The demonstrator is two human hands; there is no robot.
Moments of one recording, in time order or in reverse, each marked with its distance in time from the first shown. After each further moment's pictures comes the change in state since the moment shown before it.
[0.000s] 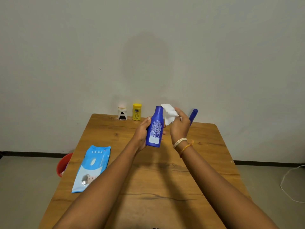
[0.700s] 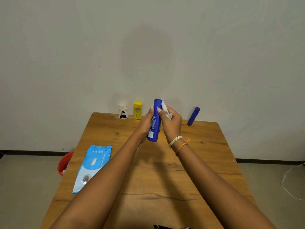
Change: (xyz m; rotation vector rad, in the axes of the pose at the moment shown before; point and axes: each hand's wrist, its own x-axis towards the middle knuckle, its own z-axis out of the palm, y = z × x) left_hand 0.024 0.015 0.003 0.282 0.066 0.091; right_hand -0.009 0.002 0.025 -0.010 -0.218 -0.058
